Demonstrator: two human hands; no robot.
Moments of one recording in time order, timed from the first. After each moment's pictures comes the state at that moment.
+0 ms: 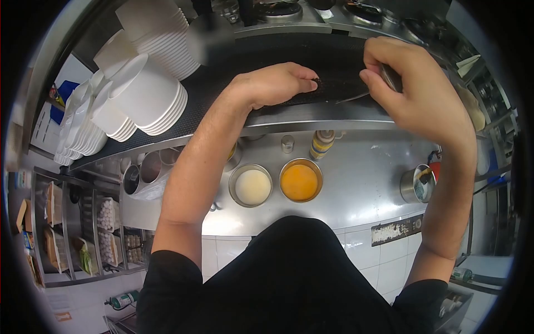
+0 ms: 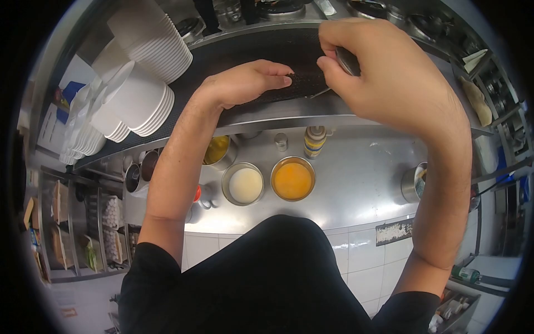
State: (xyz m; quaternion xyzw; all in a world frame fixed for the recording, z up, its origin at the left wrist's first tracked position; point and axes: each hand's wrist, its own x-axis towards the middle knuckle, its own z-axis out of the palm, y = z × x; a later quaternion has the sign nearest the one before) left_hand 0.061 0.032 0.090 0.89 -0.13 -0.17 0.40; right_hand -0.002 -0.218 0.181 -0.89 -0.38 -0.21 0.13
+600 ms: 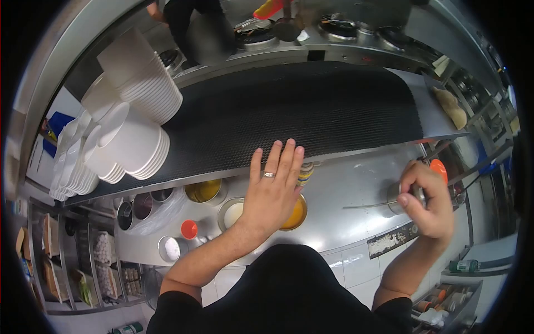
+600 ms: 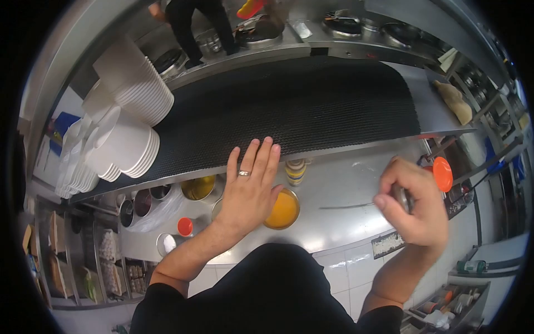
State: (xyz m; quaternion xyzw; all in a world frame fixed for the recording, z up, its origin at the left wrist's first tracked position) left_hand -0.055 -0.016 0.009 0.93 -0.28 0.22 0.05; right_hand -0.098 -0.328 0.129 -0.87 -0.23 -0.08 0.42
